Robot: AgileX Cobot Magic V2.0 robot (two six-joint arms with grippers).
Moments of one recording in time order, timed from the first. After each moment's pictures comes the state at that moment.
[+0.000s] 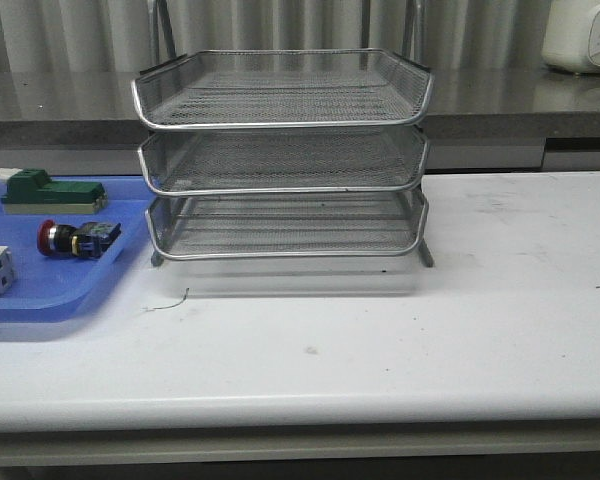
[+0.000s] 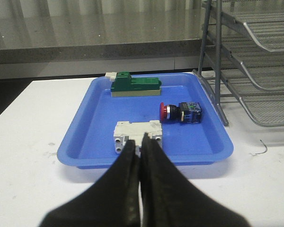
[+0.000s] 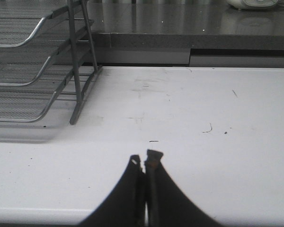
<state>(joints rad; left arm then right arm) -0.02 0.00 0.01 0.01 0.19 0.04 0.00 -0.01 0.03 0.10 0.17 -0.06</state>
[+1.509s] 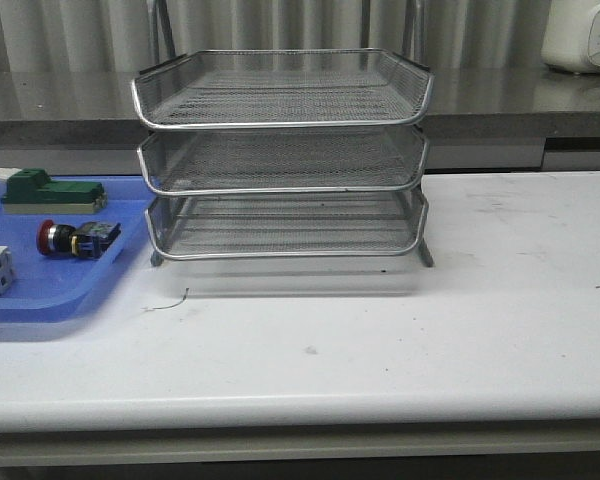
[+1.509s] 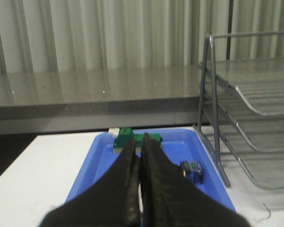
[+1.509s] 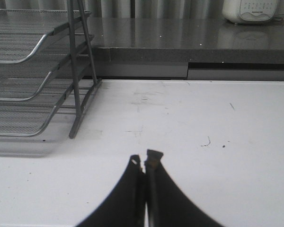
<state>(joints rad) -0.02 0.00 0.00 0.01 -0.04 0.04 0.00 -0.01 0.02 0.10 0.13 -0.06</state>
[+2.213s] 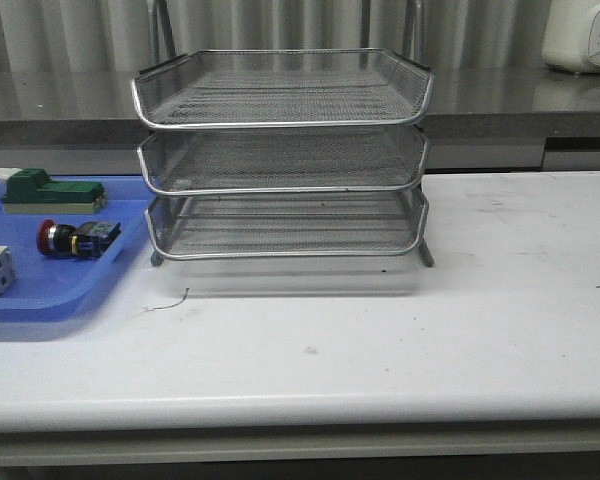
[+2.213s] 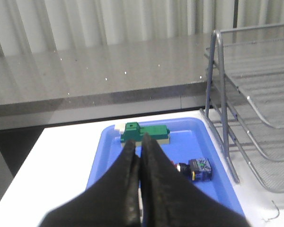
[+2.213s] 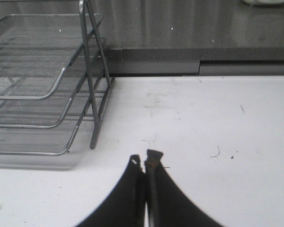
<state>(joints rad) -0.02 0.44 -0.39 0.07 0.14 0.04 0.00 0.35 -0.45 0.14 0.42 -0.06</state>
